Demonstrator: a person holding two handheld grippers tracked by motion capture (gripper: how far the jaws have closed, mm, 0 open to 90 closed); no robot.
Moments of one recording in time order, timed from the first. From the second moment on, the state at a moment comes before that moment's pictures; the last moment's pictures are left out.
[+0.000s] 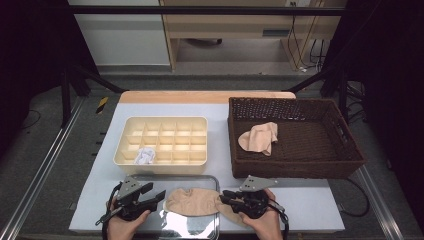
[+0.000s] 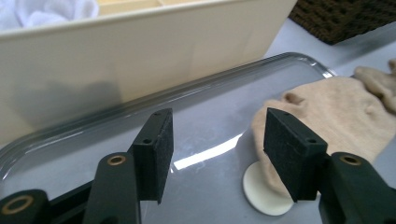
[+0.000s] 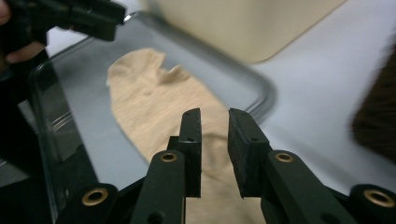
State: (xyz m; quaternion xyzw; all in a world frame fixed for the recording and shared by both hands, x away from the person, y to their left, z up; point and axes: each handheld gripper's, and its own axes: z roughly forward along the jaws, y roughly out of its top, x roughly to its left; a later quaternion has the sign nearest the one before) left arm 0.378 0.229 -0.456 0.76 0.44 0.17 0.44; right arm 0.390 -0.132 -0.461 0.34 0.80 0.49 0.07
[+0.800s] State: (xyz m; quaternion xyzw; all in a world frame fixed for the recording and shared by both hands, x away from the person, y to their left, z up) left arm 0.382 0.131 -0.432 0.81 0.36 0.14 0.44; right arm 0.387 -0.184 -0.481 0.42 0.79 0.43 0.09
